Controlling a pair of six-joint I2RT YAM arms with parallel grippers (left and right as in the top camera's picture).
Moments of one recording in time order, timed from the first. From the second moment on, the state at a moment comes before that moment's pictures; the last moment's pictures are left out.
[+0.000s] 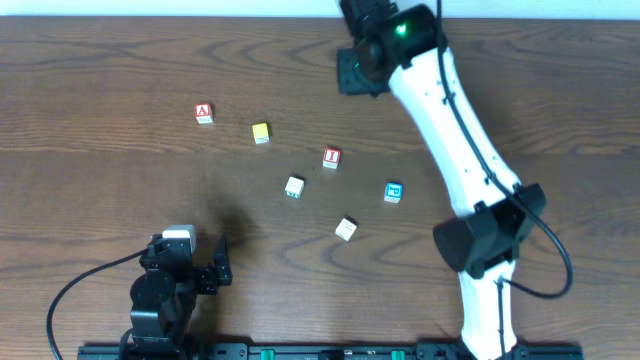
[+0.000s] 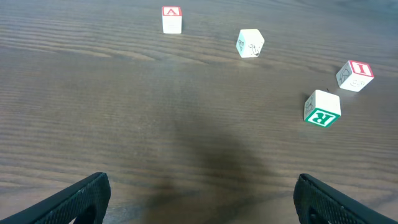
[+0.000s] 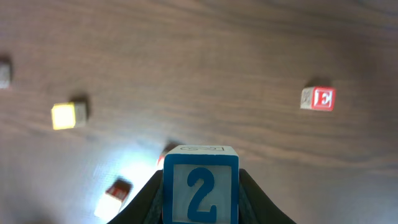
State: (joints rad) left arm -0.08 0.01 0.16 -0.63 0.02 -0.12; right arm 0.49 2.18 2.36 -1.35 0.13 0.36
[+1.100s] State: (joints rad) left arm -0.08 0.01 0.16 -0.63 0.02 -0.12; right arm 0.55 2.01 1.37 -0.63 0.11 0.67
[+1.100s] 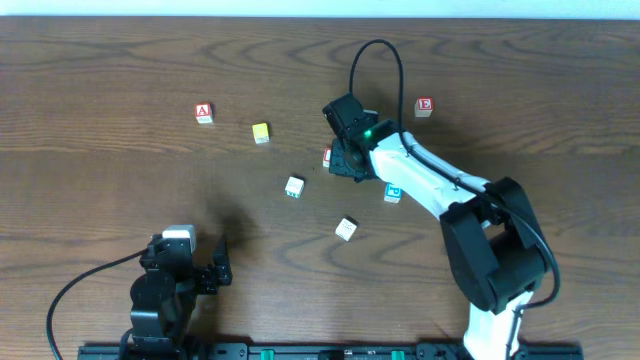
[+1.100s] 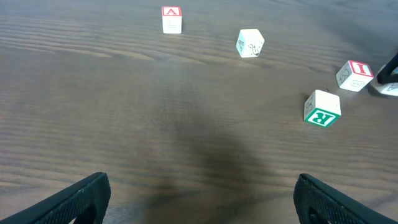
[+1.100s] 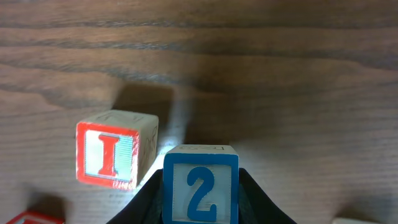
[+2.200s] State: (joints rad) left arm -0.08 0.01 0.16 -0.63 0.02 -0.12; right arm 0.53 2.03 1.36 -0.54 0.07 0.62
